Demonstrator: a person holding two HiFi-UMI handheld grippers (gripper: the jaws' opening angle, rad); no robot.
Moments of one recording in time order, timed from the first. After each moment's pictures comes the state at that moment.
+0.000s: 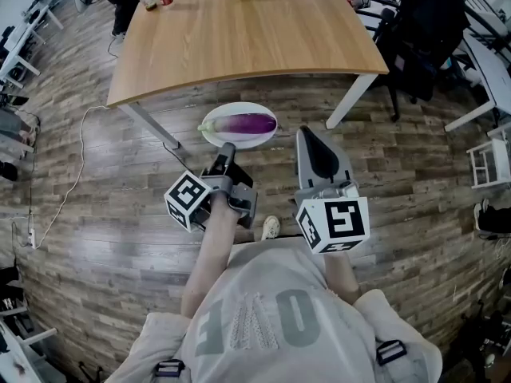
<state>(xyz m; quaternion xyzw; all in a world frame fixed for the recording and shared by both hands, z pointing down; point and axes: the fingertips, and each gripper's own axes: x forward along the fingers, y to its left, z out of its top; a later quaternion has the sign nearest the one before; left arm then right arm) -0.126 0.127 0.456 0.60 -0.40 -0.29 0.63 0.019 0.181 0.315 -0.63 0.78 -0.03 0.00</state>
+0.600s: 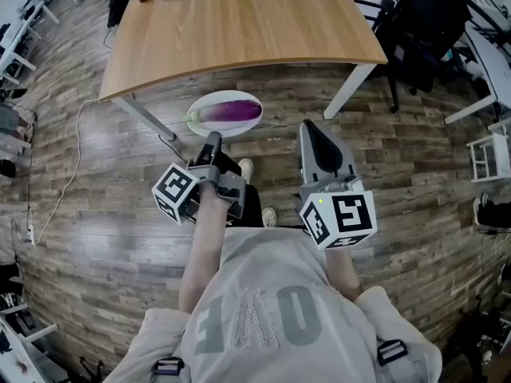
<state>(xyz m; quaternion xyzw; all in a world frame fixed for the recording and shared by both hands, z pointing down) -0.123 0.097 0.456 0.58 -0.43 -0.30 0.62 0.053 0.161 0.325 -0.62 0.78 -0.07 0.02</state>
